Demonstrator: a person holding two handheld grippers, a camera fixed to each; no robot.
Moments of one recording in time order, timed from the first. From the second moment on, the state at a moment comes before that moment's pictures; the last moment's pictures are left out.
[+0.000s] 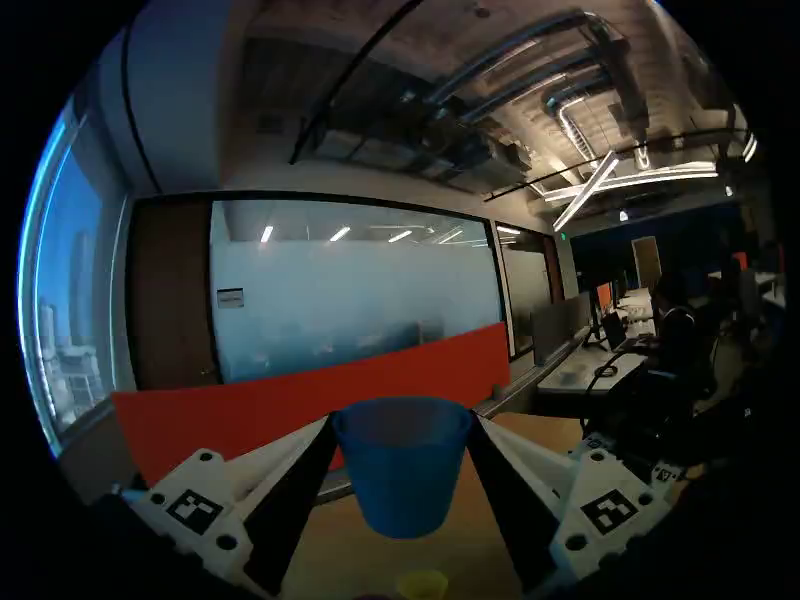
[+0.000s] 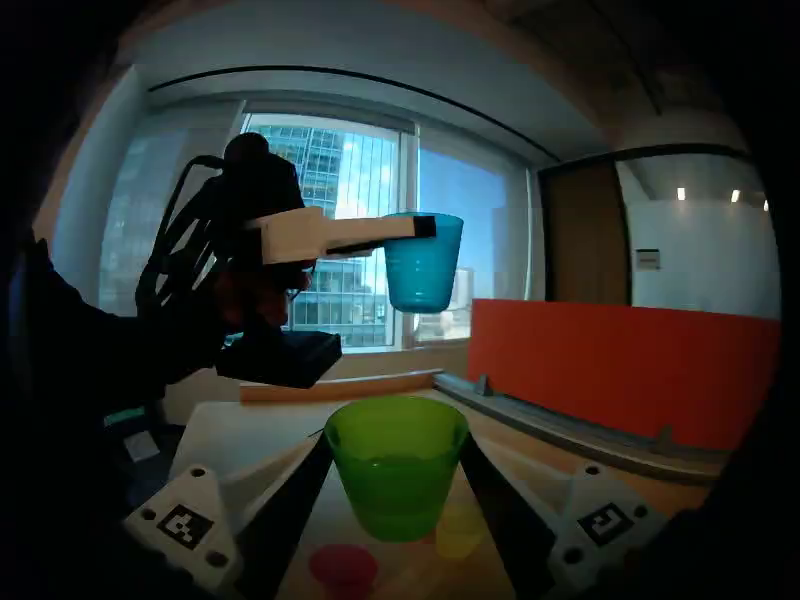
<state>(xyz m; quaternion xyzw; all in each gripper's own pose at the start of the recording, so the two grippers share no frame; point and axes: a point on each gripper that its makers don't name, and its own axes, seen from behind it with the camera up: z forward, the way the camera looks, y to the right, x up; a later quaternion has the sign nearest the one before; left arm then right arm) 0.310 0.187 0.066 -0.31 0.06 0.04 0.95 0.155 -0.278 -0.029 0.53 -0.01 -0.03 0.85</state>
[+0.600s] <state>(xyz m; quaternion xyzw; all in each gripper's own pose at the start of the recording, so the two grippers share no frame) 0.302 0.174 0.067 -0.30 0.05 0.02 0.95 0.154 -0.268 -0.026 0.51 -0.01 -0.03 0.86</state>
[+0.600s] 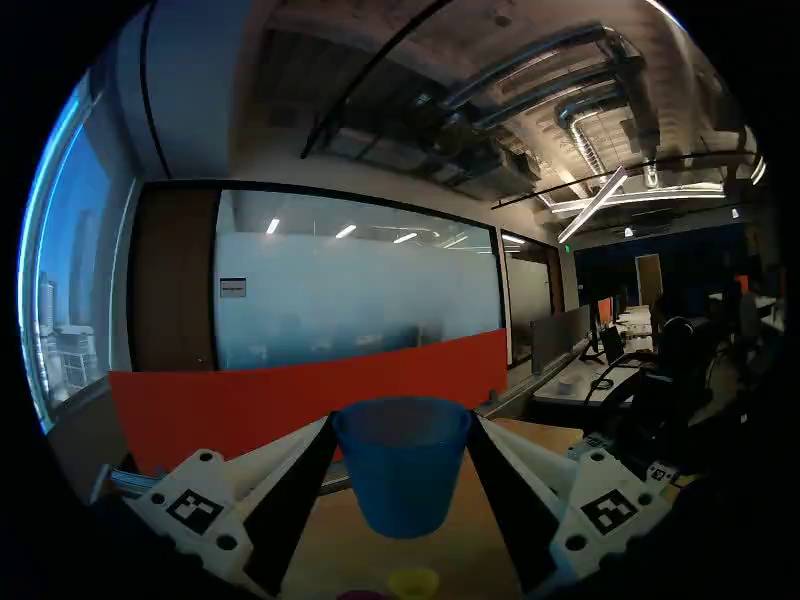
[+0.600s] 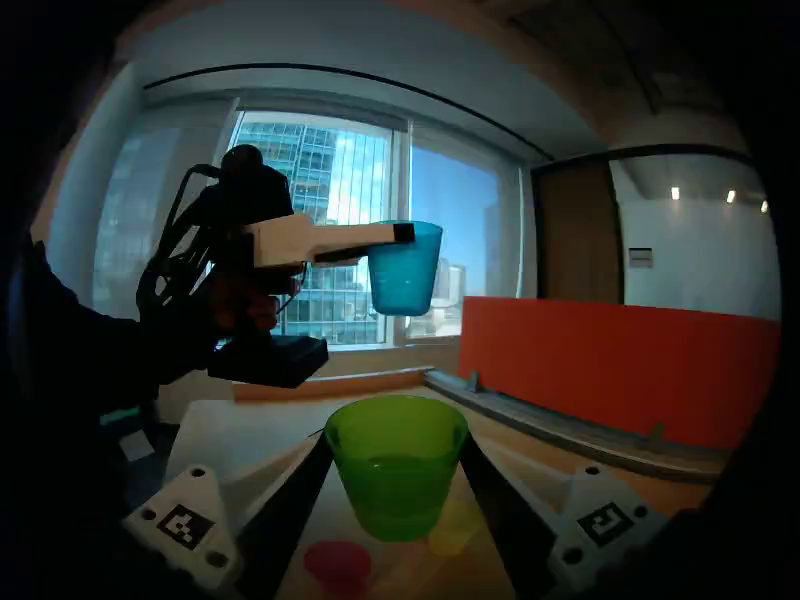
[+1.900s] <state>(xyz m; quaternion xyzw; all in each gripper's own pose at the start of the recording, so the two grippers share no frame) 0.236 0.140 0.045 -0.28 0.03 0.03 0.96 0.157 -0.159 0.011 0.40 -0.02 -0.02 0.92</state>
